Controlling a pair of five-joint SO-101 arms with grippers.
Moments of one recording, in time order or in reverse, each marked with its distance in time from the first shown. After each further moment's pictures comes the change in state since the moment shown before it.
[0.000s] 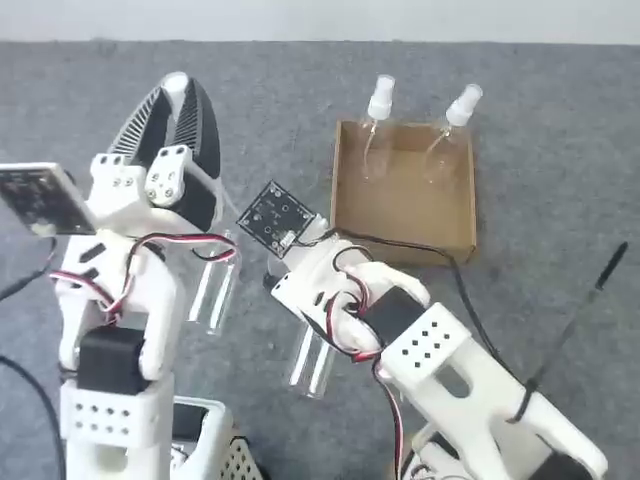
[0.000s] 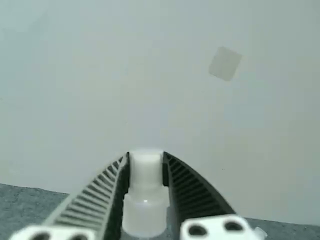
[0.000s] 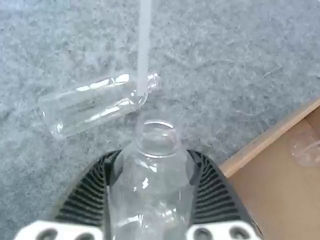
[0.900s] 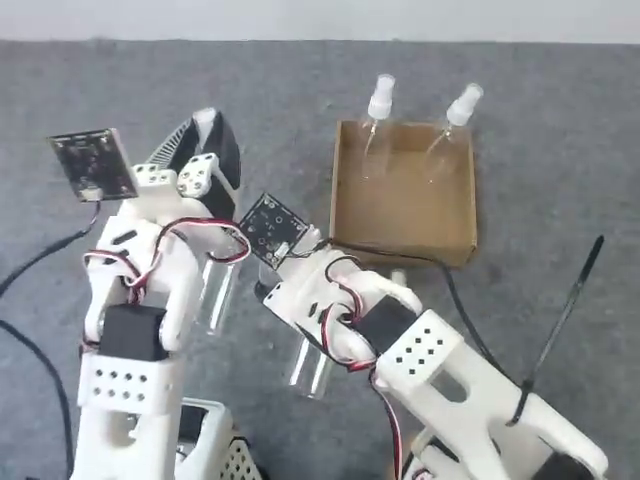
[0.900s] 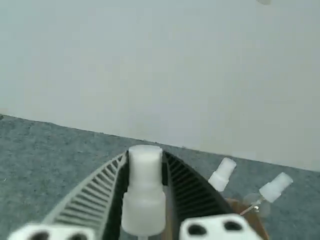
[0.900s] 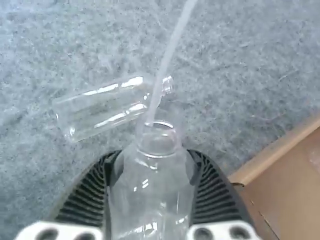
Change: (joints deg) left arm 0.2 4.4 6.9 3.1 0.4; right arm -2.5 -0.1 1.8 -2.4 -1.9
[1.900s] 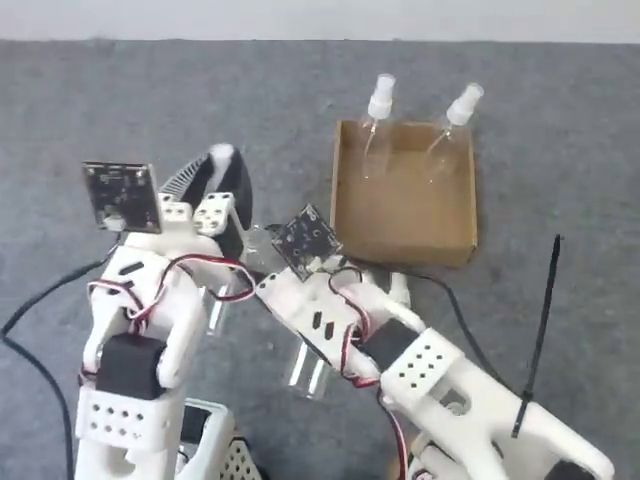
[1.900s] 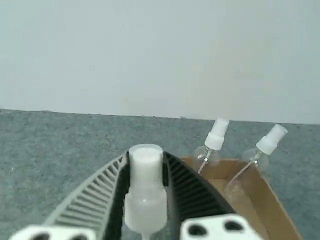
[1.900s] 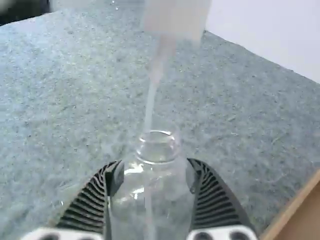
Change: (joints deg) left arm 3.6 -9.1 4.0 10.2 -6.6; right arm 0.0 -3.6 15.0 -30.7 -8.4
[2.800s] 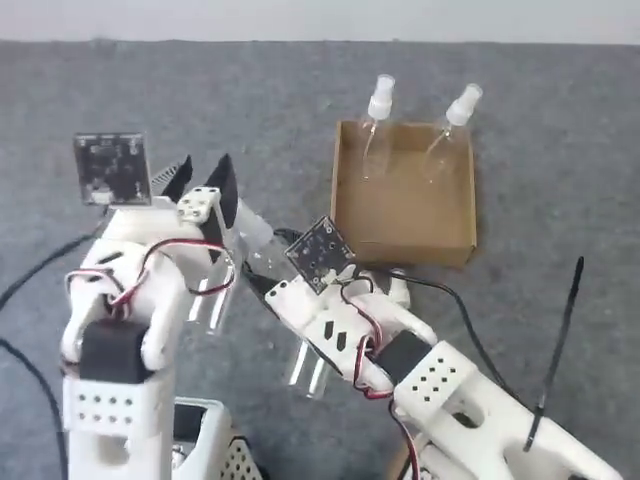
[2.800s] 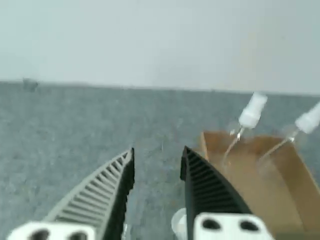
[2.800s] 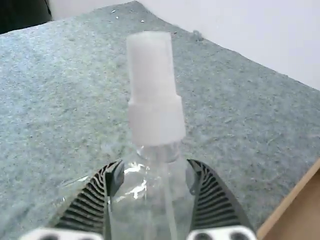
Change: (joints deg) left arm -5.7 6.1 -9.8 11.6 -4.4; right arm 0.0 -6.1 4.3 0.0 0.0
